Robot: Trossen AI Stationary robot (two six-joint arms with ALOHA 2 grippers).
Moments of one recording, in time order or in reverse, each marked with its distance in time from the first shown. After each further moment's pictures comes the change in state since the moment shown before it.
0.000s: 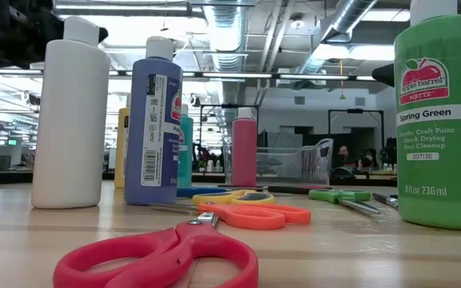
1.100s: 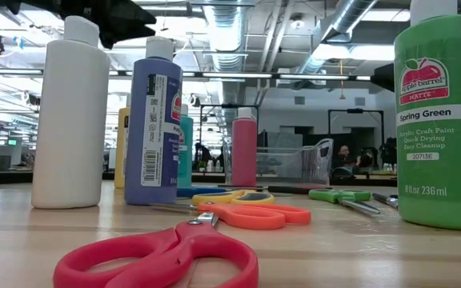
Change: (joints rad) left arm 0.002 0.609 0.539 -0.295 -0.319 -0.100; right arm 0.000 0.000 0.000 -0.008 0.005 -0.027
